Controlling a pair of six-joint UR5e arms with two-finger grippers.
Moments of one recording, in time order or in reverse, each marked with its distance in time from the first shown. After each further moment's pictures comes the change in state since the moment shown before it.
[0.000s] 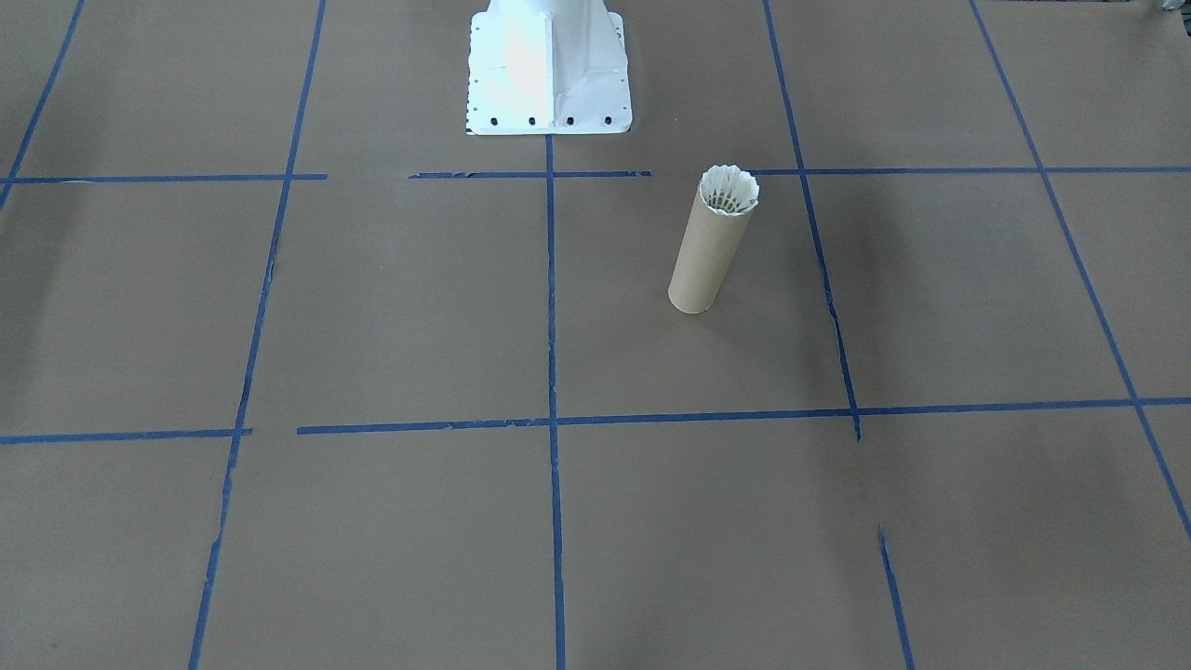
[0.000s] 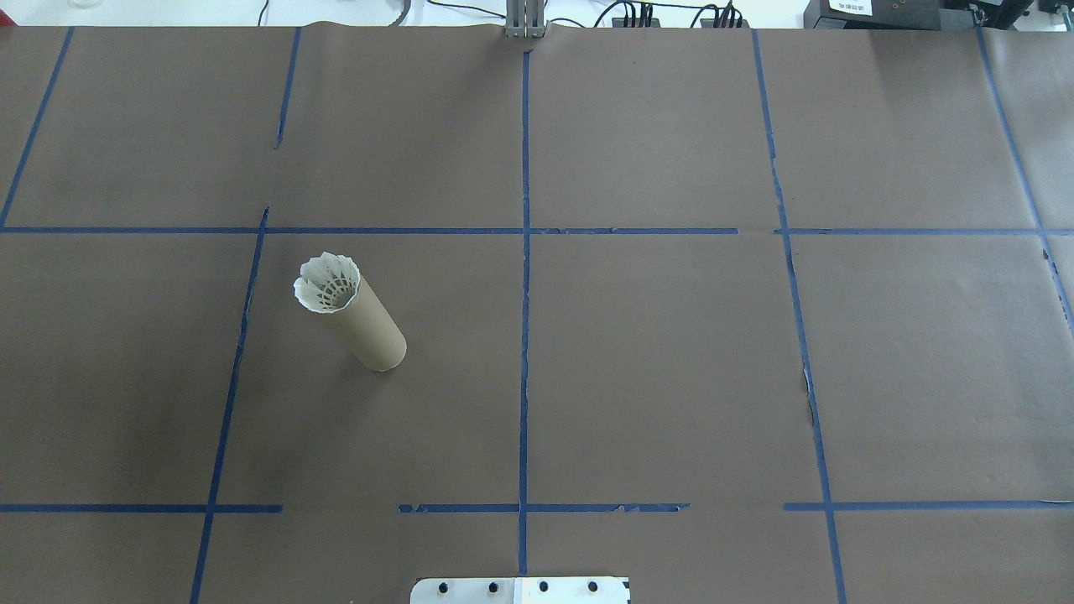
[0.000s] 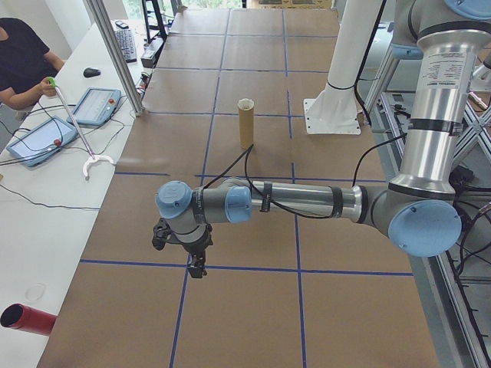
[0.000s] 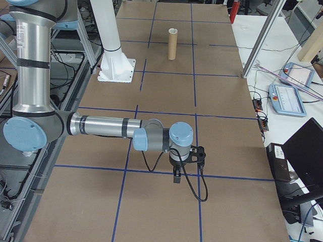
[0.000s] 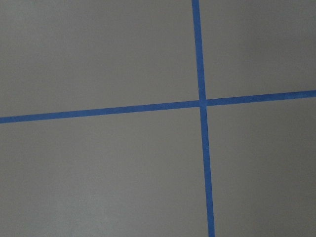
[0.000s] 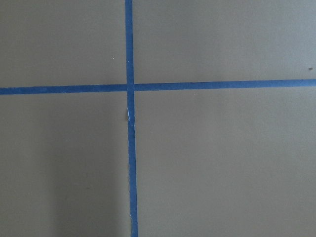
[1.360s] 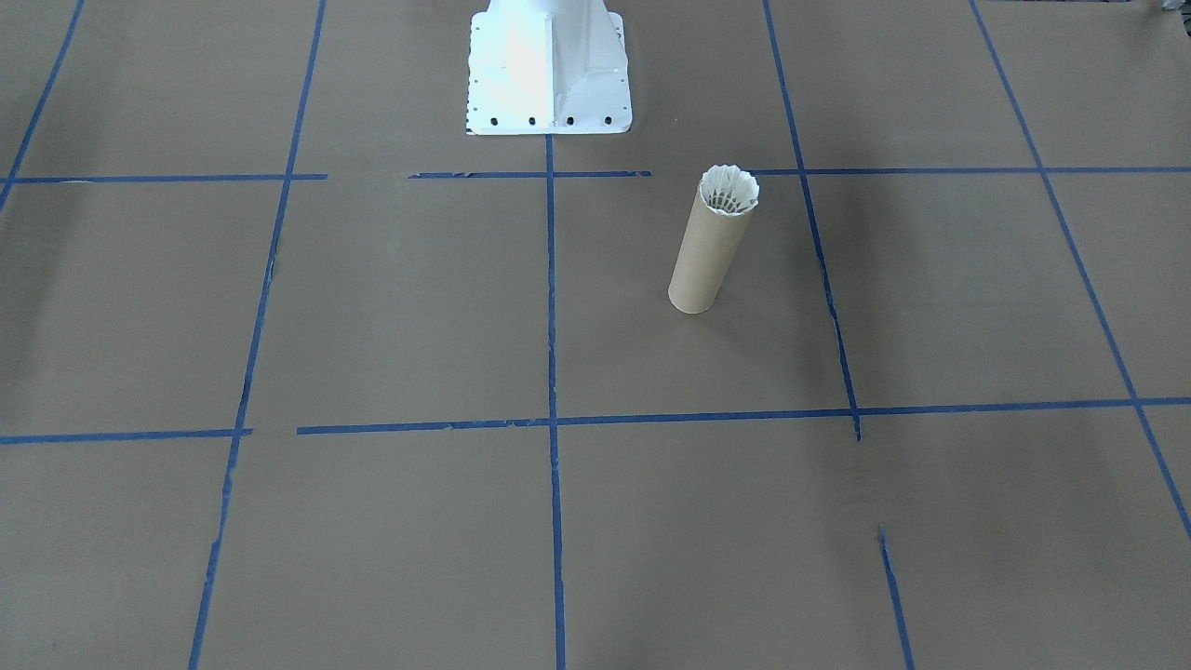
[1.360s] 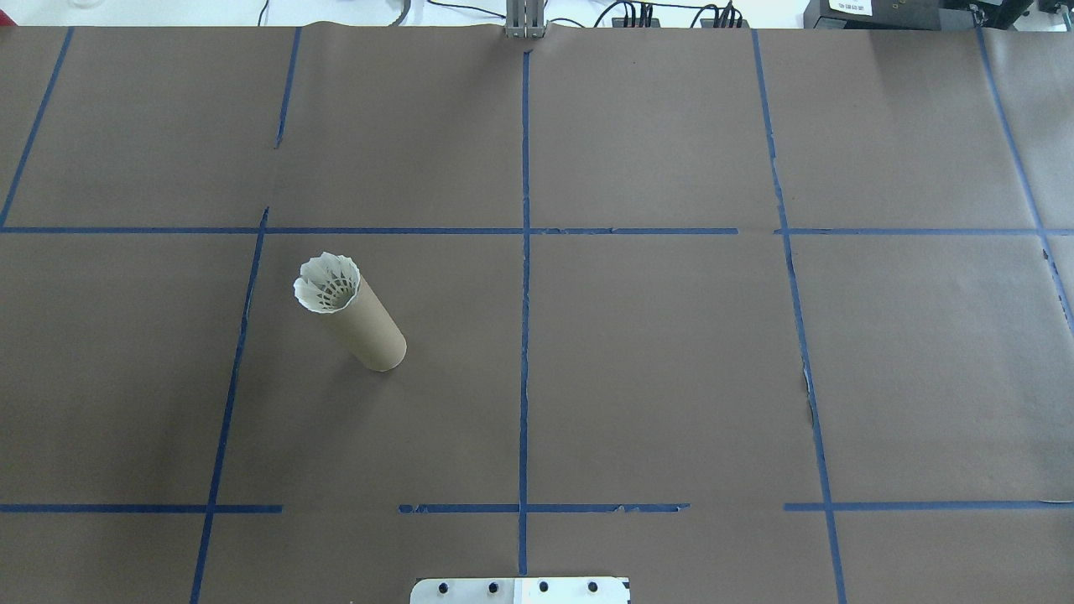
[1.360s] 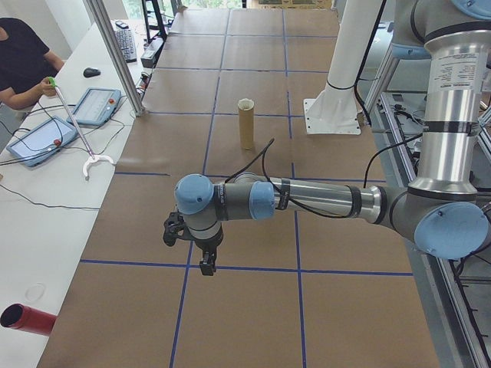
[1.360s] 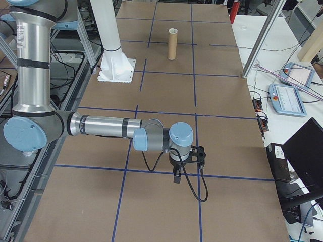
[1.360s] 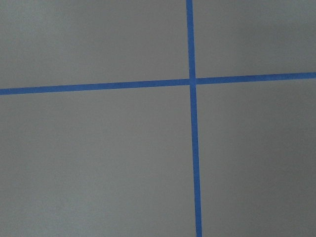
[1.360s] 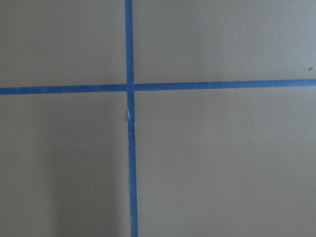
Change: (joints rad) left arm -0.057 0.062 -0.122 0.007 -0.002 -0.002; right arm 0.000 0.000 0.000 0.000 0.000 0.000
